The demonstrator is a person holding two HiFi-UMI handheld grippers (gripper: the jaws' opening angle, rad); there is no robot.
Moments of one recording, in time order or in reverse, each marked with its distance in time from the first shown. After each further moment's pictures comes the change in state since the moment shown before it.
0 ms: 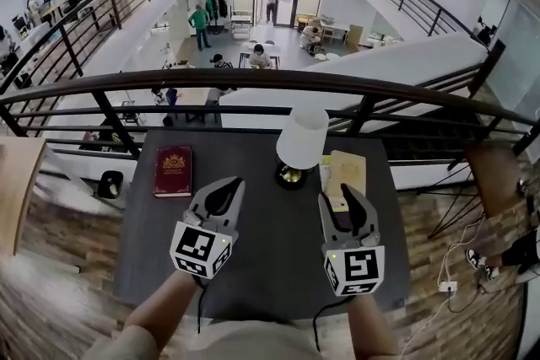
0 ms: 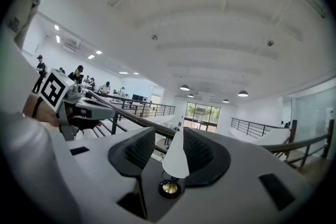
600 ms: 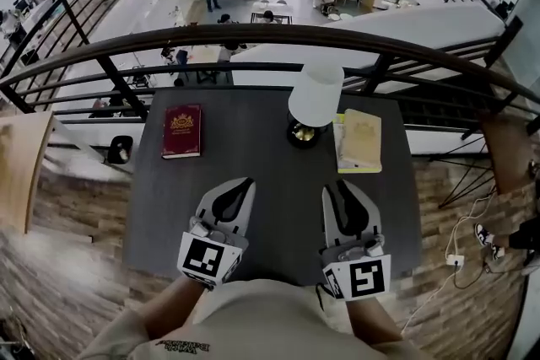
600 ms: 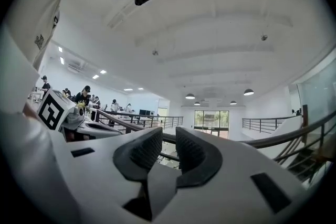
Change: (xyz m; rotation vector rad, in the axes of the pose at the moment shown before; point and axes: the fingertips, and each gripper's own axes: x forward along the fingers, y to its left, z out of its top) left arm -0.052 -0.046 -0.023 -0.015 0.009 0.011; right arm -0.044 0.050 0.004 0.123 -0.142 0.096
